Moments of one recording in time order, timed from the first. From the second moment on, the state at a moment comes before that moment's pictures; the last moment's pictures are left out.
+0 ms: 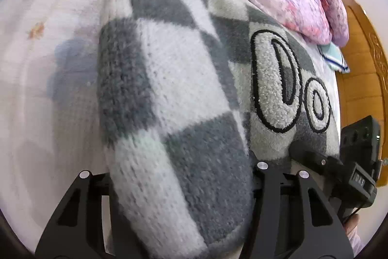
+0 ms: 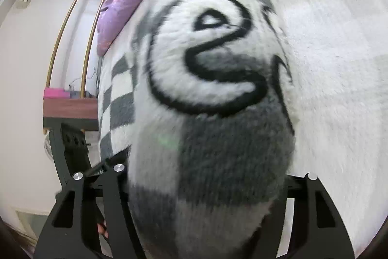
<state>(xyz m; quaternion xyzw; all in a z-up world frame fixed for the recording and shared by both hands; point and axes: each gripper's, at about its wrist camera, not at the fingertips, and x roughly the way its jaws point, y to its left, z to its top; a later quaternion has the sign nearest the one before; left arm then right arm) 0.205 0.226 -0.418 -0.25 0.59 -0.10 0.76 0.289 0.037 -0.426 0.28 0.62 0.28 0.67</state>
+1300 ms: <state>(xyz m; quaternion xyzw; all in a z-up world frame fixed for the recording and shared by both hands) -0.067 0.090 -0.058 -0.16 0.48 -0.07 0.86 0.089 -0.198 -0.115 0.25 0.50 0.35 0.76</state>
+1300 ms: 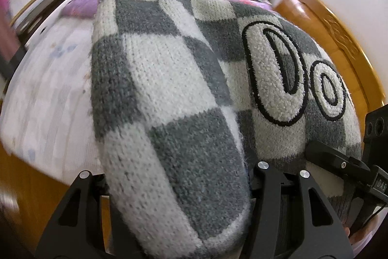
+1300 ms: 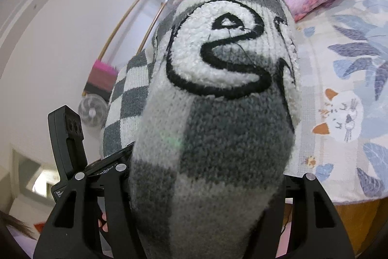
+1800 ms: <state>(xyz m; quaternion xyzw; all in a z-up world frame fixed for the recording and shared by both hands) -0.050 0.042 -0.058 -0.04 0.47 -0.26 0.84 0.026 -0.228 -0.109 0.34 0.42 0.16 0.82</state>
